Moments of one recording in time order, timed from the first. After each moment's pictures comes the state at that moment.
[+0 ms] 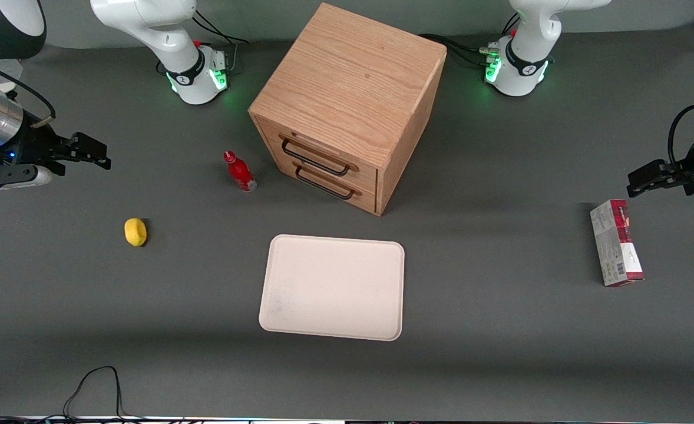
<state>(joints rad) 0.07 -0.08 -0.05 -1.77 0.03 1.61 -0.06</state>
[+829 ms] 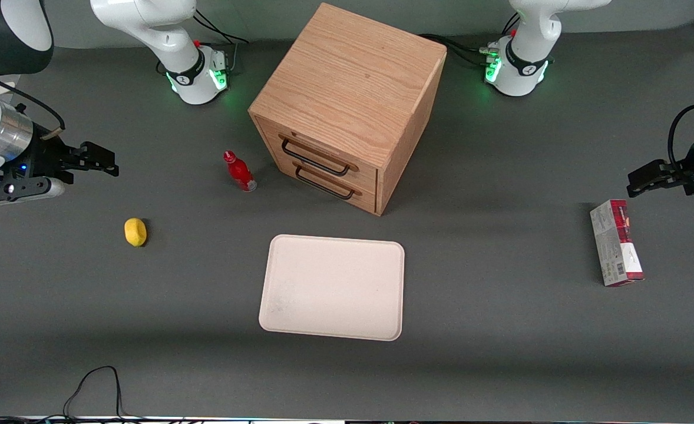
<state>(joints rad) 0.08 -0.02 -0.04 -1.72 0.03 1.59 -0.07</state>
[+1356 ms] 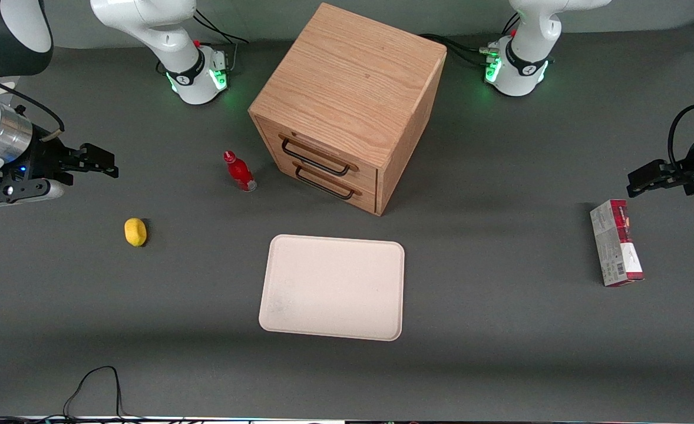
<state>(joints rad) 0.08 -0.01 -0.04 -1.71 0.03 1.59 -0.07</state>
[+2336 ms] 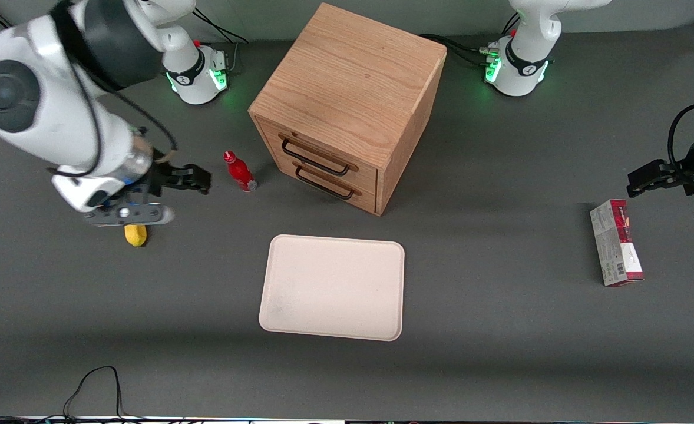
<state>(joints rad) 0.34 0.26 0.04 -1.39 0.04 1.51 0.37</state>
